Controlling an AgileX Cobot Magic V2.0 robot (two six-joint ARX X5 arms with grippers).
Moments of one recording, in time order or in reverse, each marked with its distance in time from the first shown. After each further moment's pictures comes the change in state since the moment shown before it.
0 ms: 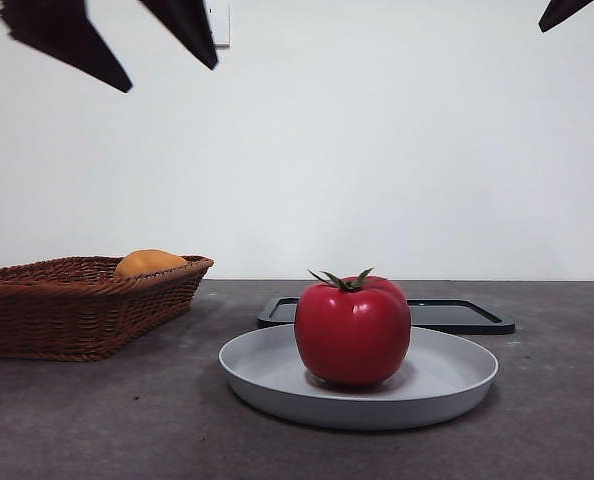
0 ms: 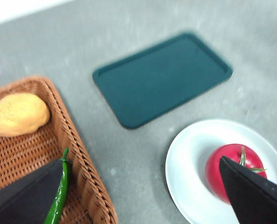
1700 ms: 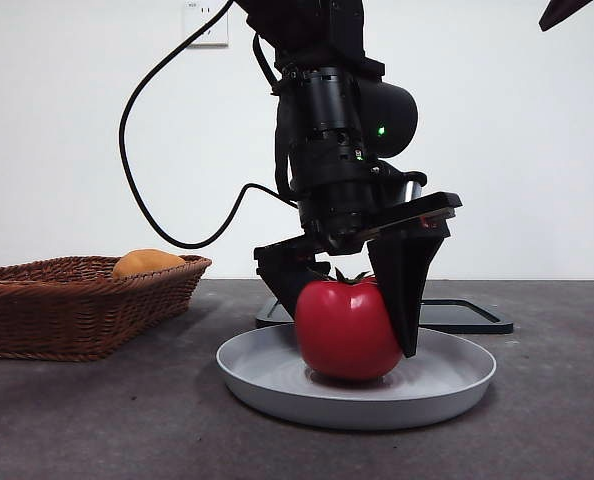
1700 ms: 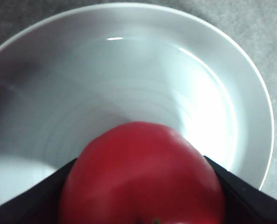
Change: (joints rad) left arm -0.208 1.150 0.921 -0.697 0.236 -0.058; right arm 0.000 0.000 0.000 0.004 0.000 0.000
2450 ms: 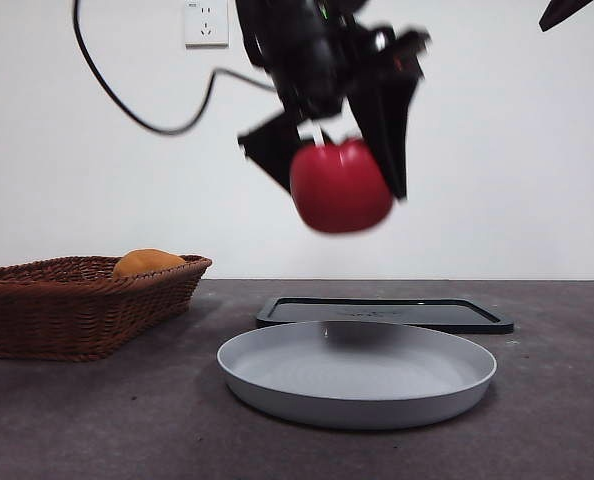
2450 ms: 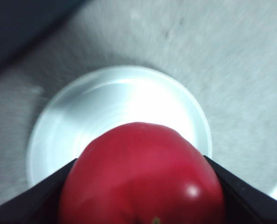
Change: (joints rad) left arm 0.031 -0.207 0.001 0.027 0.002 -0.007; right arm 0.000 0.000 0.000 0.000 0.000 0.000
